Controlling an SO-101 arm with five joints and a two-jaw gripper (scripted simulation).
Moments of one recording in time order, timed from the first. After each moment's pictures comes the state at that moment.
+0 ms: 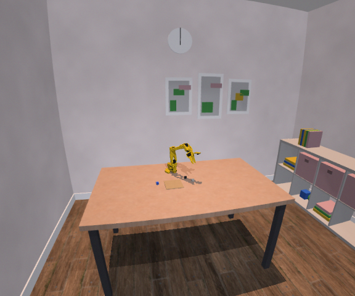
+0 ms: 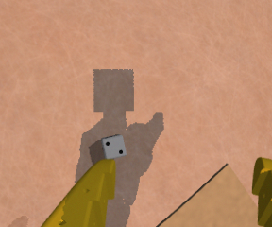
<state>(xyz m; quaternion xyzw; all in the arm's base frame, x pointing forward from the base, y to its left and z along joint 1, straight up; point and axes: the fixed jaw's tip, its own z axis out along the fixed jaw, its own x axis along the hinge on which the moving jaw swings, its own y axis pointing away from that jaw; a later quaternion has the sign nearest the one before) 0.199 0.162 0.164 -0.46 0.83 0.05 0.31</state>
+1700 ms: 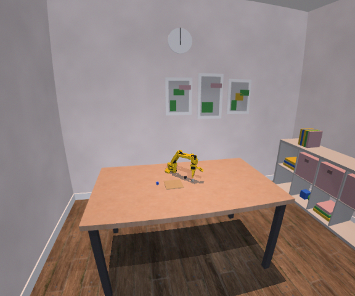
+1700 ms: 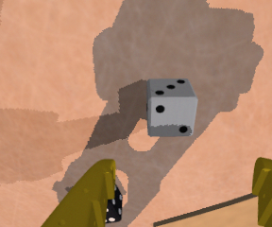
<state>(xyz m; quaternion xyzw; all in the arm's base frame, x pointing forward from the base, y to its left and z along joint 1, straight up) 0.188 0.157 0.050 -0.54 0.84 0.00 0.00</state>
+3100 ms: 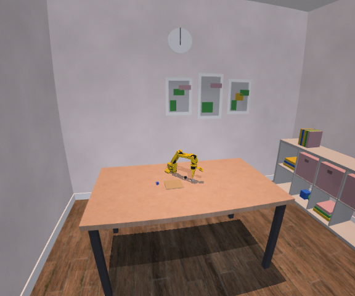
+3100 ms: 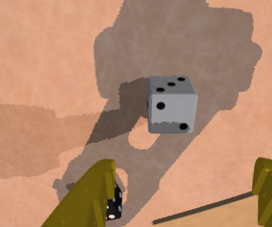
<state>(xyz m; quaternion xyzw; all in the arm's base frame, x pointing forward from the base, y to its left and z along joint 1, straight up) 0.187 0.157 0.052 -0.54 0.84 0.00 0.00</state>
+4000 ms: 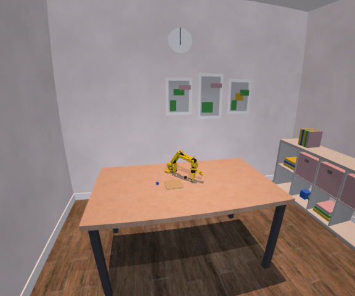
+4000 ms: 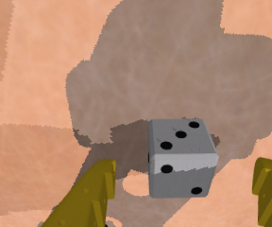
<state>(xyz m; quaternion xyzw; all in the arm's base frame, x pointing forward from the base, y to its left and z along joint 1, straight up) 0.188 0.158 0.019 -0.54 0.84 0.00 0.00</state>
